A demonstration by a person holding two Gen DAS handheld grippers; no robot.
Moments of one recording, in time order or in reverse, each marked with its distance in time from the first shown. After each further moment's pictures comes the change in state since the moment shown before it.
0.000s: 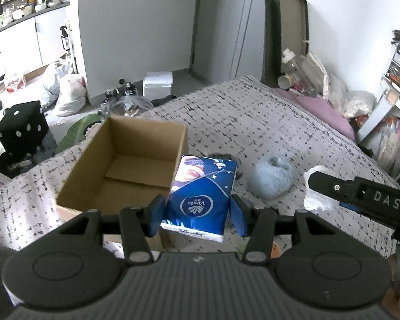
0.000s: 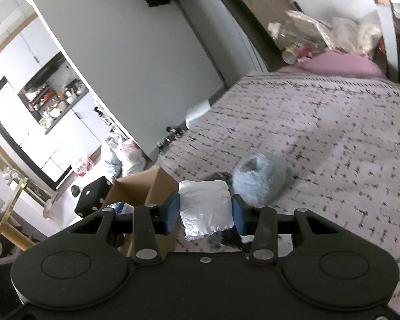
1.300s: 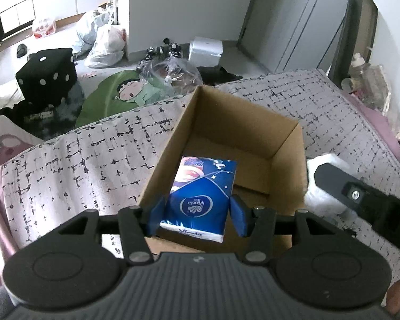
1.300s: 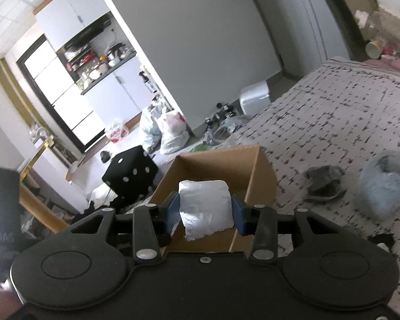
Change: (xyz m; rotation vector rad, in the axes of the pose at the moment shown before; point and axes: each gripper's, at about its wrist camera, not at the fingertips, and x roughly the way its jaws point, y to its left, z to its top) left arm 0.077 0.135 0.016 -0.174 0.157 0.064; right arm 0.099 0.116 -0.029 -0.163 0.103 0.139
